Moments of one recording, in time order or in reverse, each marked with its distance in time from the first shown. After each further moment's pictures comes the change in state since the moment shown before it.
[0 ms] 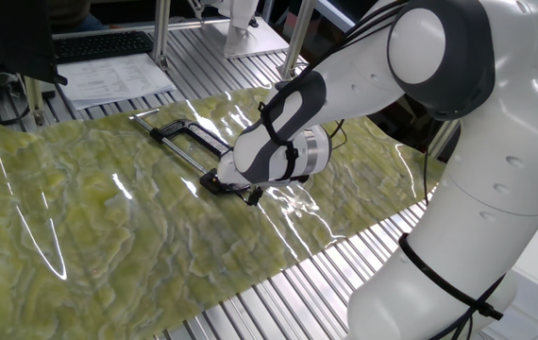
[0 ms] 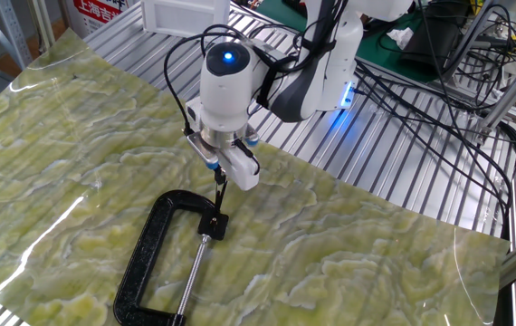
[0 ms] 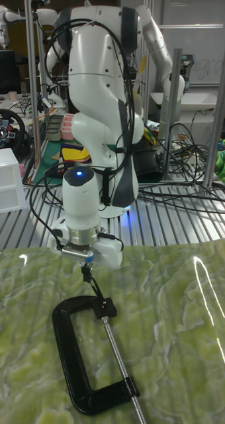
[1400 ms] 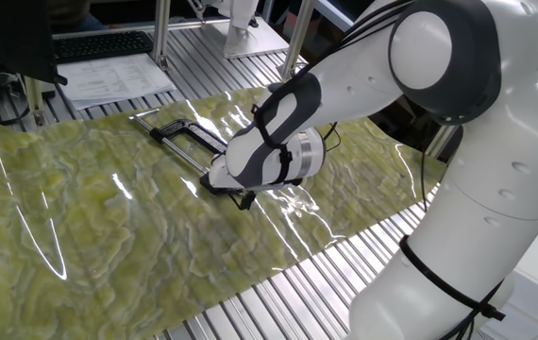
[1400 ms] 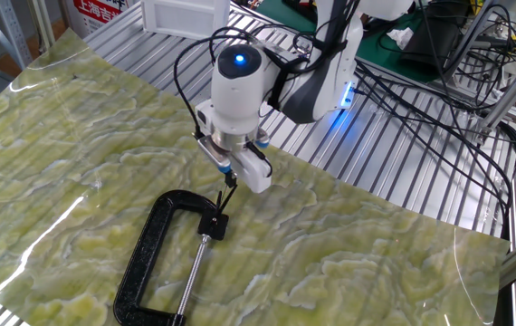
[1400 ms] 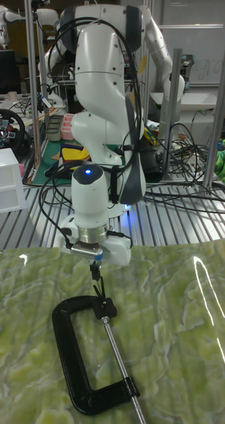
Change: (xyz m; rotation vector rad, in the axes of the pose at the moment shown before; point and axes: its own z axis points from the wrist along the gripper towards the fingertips) arm 0.014 0.021 -0.002 -0.012 0.008 -0.047
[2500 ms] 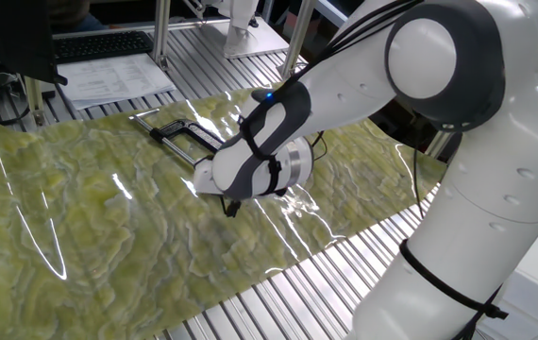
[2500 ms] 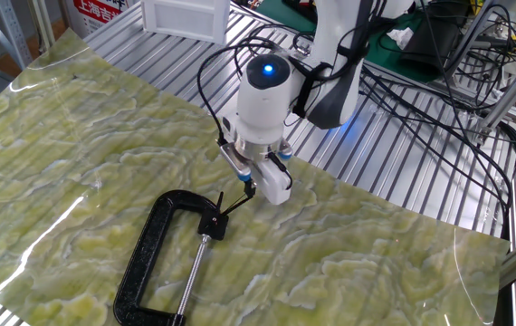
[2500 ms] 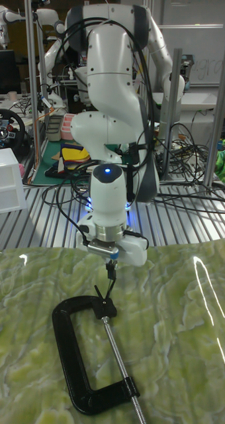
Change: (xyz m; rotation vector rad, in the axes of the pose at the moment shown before) arm 0.019 0.037 0.002 -0.006 -0.007 0.088
